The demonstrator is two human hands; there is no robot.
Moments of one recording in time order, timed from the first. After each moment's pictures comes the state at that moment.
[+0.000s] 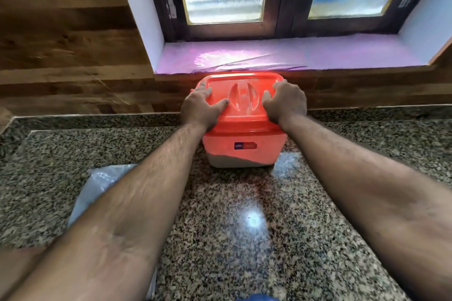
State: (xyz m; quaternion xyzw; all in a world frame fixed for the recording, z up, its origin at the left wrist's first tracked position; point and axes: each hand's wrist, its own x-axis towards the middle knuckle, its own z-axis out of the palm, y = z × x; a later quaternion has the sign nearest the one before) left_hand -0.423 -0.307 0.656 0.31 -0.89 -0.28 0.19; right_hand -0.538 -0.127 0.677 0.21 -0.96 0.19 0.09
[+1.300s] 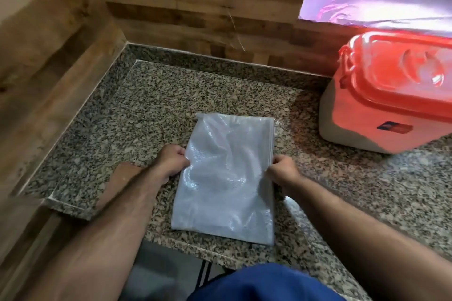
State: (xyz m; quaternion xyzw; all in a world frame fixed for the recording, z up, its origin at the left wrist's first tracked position) left_hand -0.028 -0.531 0.472 0.56 -0.69 -0.46 -0.02; right_hand -0.249 -0.290 0.470 0.07 -0.83 0.38 -0.40
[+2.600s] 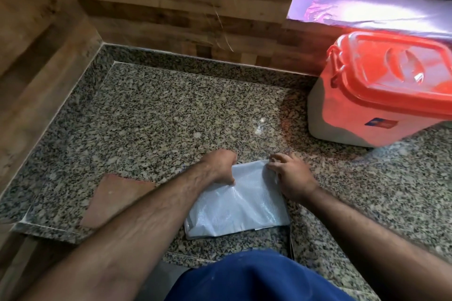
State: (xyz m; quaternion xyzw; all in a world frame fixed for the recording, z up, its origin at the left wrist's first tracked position) left_hand -0.130 -0.452 0.499 0.25 -0.90 -0.27 -0.23; right_hand -0.261 -0.251 0.490 0.47 -0.87 0.02 -0.16
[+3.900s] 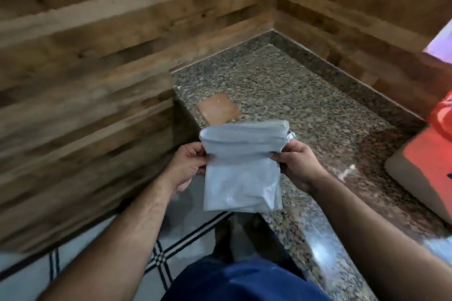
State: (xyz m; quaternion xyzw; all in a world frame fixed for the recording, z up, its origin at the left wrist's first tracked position) left_hand 0.137 -0.214 0.550 0.55 -0.40 -0.62 0.39; right_hand -0.164 -0.215 0.552 0.34 -0.50 0.44 -0.67
